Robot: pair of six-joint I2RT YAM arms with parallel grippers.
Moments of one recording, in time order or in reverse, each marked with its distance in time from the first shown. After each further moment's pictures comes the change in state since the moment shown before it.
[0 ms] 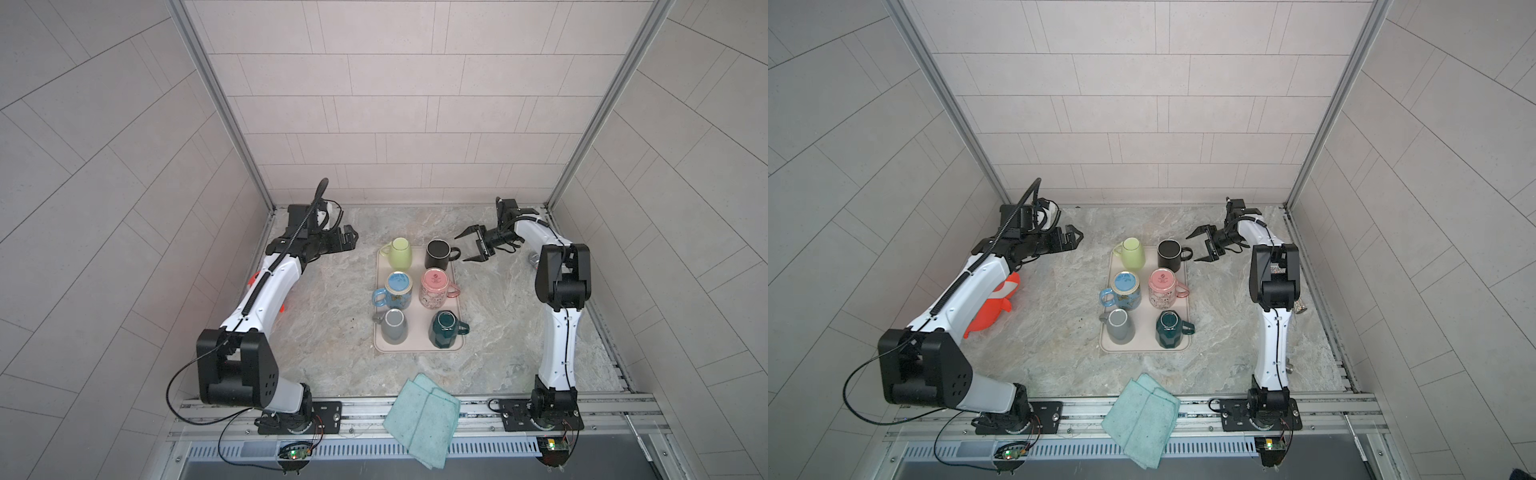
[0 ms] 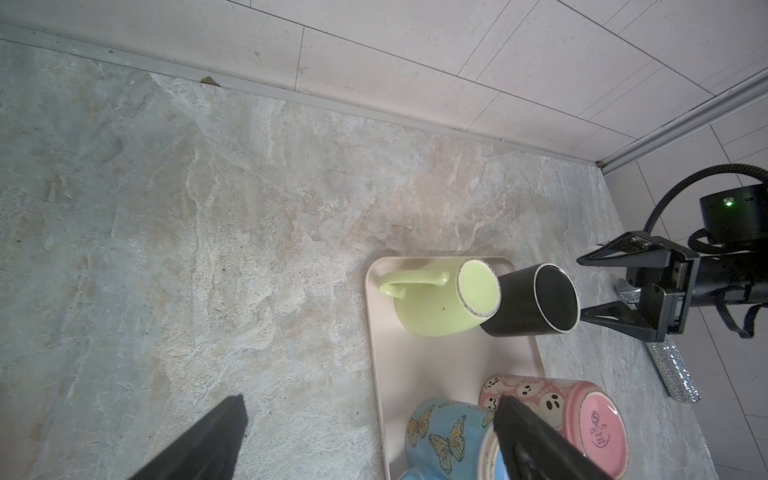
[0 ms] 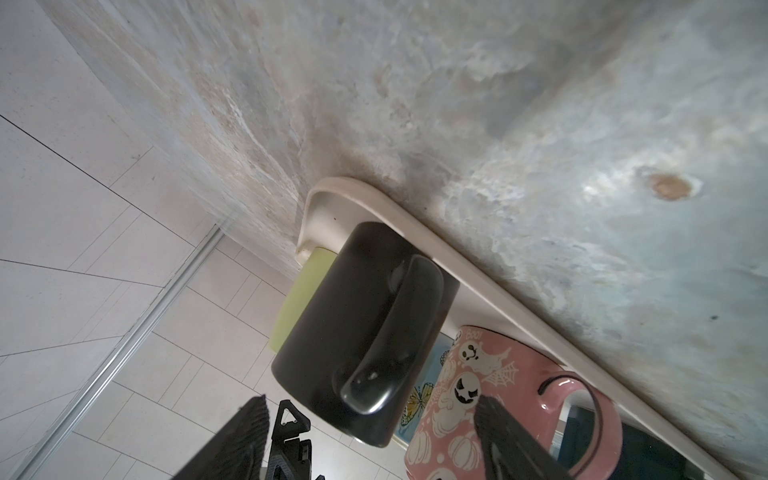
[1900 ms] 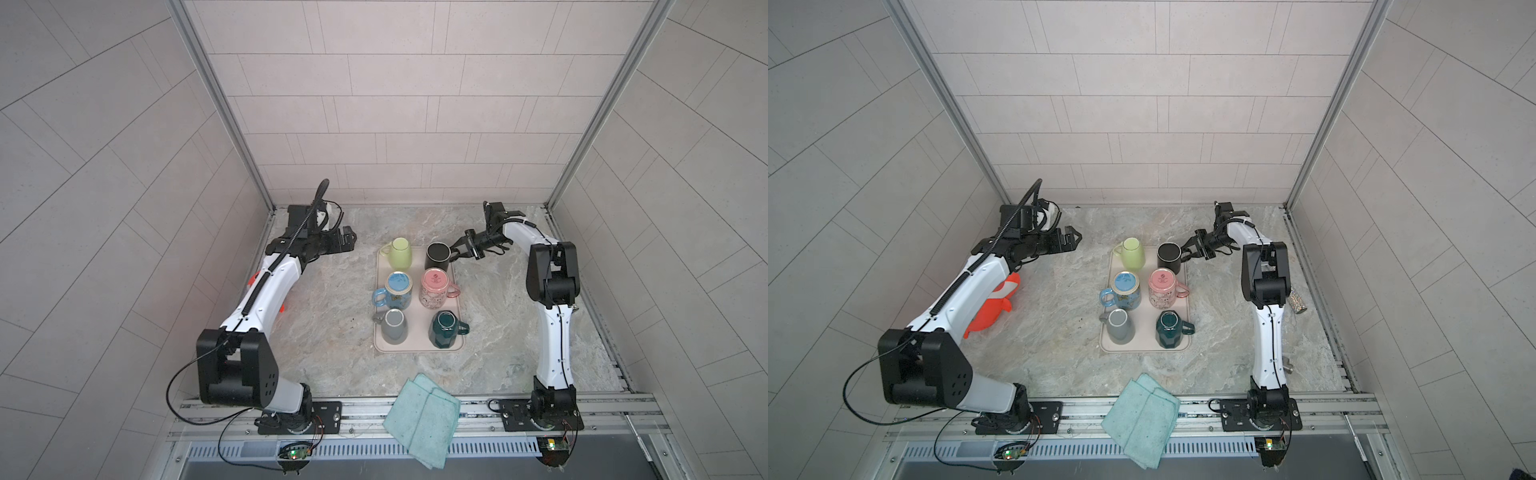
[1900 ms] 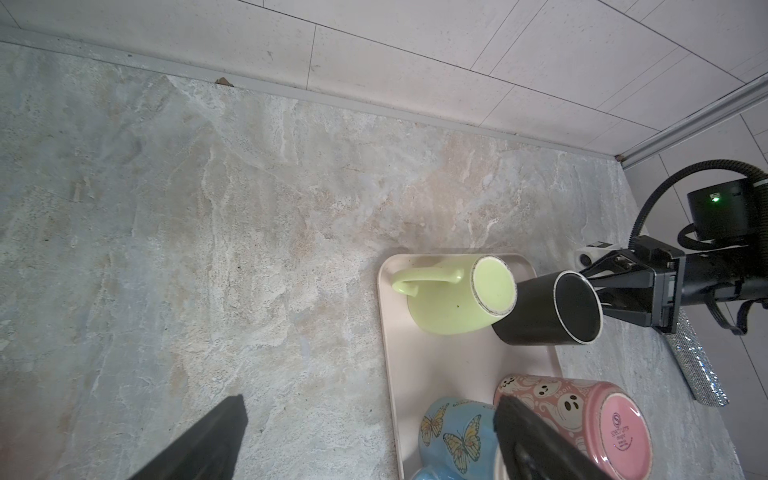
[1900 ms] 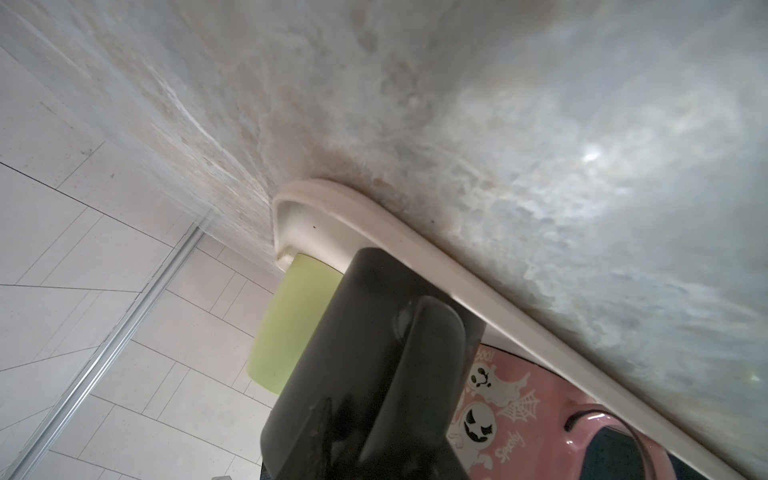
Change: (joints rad) left arm 0.002 0.000 0.000 -0.015 -0.030 0.027; right arm 0.055 0.068 0.031 0.019 -0.010 0.042
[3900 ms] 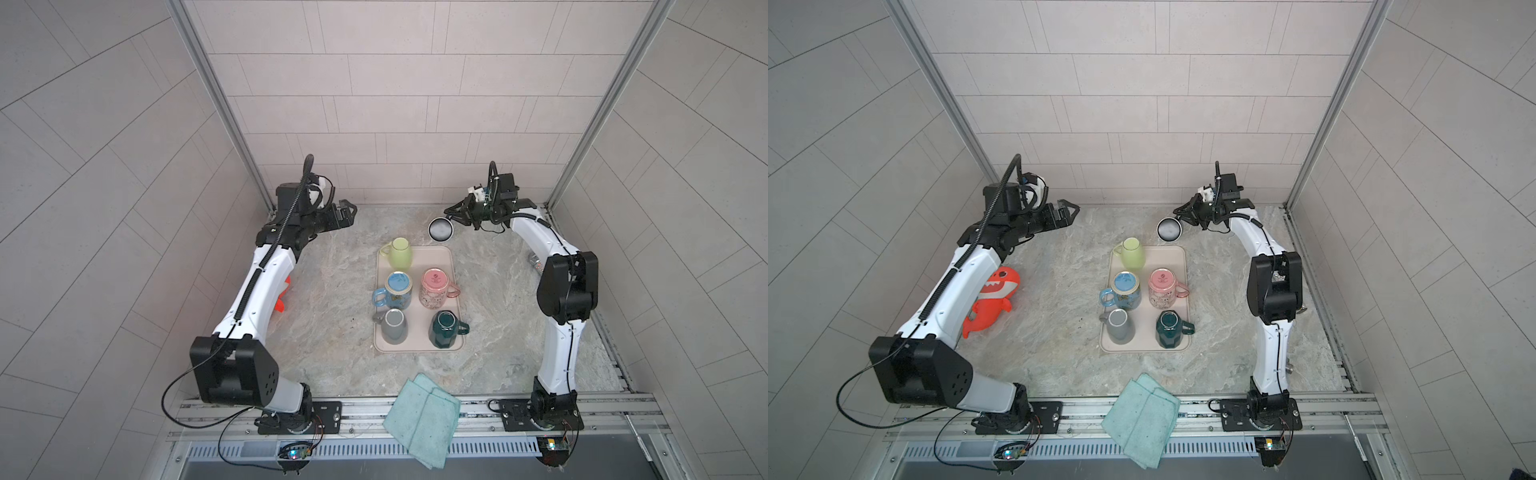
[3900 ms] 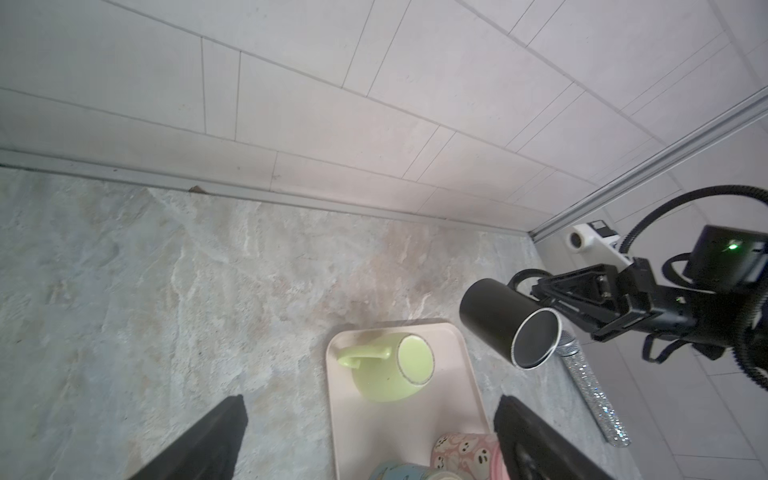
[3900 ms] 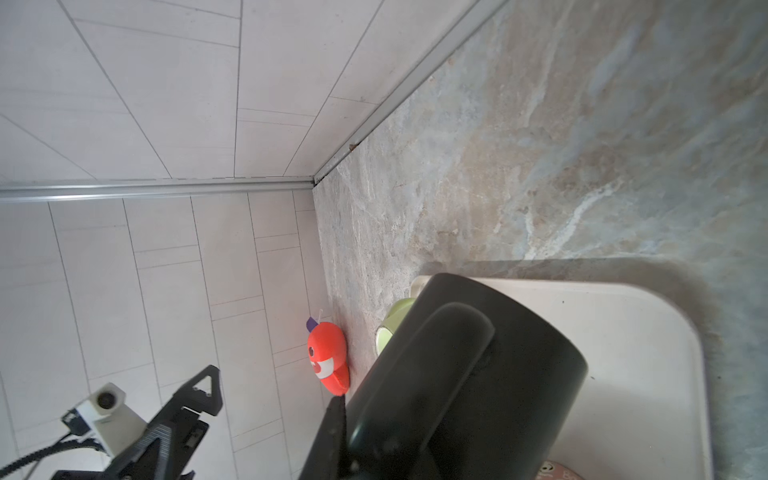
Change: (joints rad) left arm 0.003 0.011 0.200 0.055 0.095 -0.126; right arm 0.065 -0.261 -0.026 0.434 0.109 -0.315
